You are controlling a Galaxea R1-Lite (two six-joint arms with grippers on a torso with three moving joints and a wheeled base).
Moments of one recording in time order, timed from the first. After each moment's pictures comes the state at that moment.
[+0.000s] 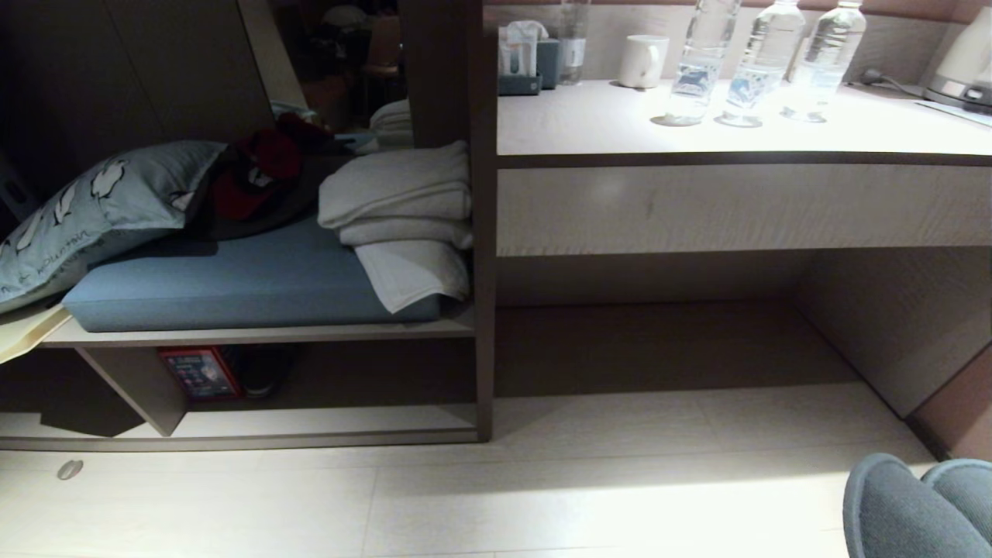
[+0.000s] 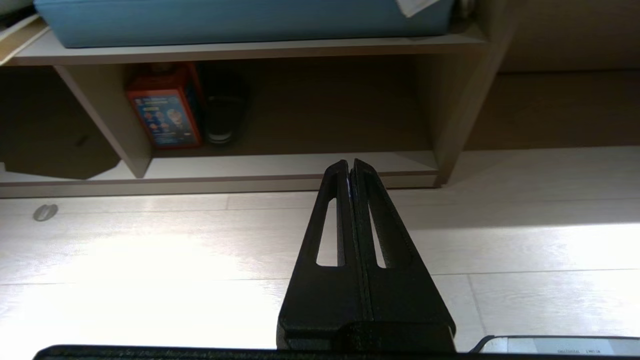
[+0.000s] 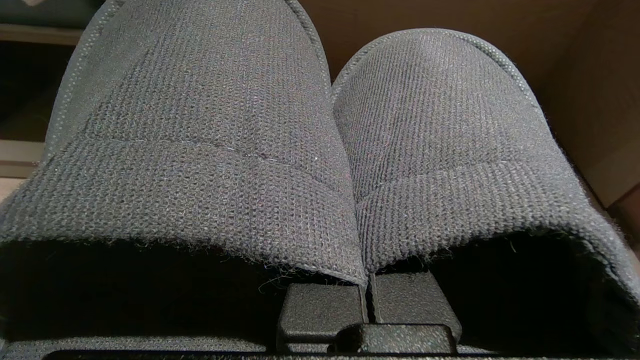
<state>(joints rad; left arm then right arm) 0.00 0.00 0.00 -0.01 0.00 -0.01 0.01 0.00 0.00 0.00 0.01 -0.02</state>
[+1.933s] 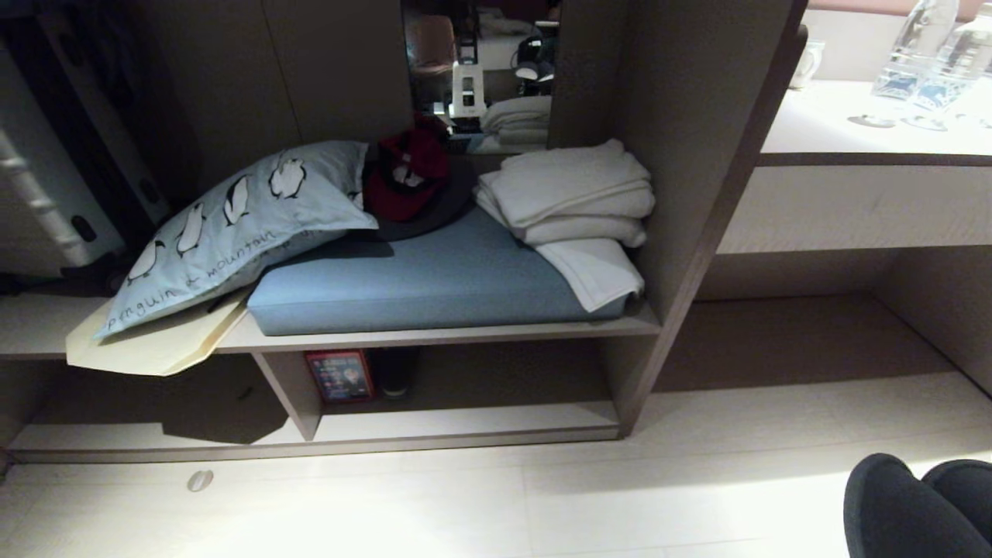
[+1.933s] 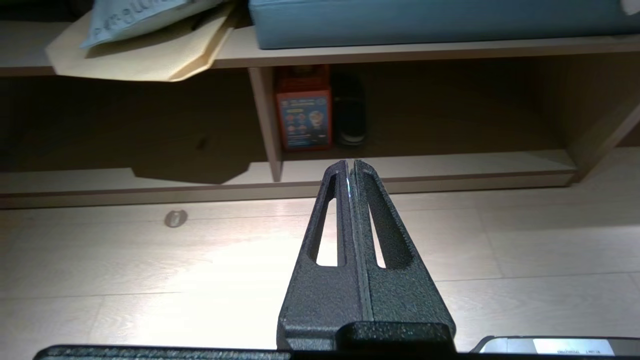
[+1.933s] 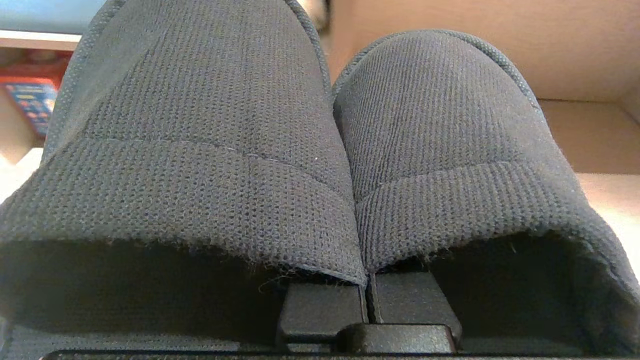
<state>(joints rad) 0.00 0.00 0.00 -0.01 0.00 -0.02 0.01 0.00 0.00 0.00 0.01 -0.02</state>
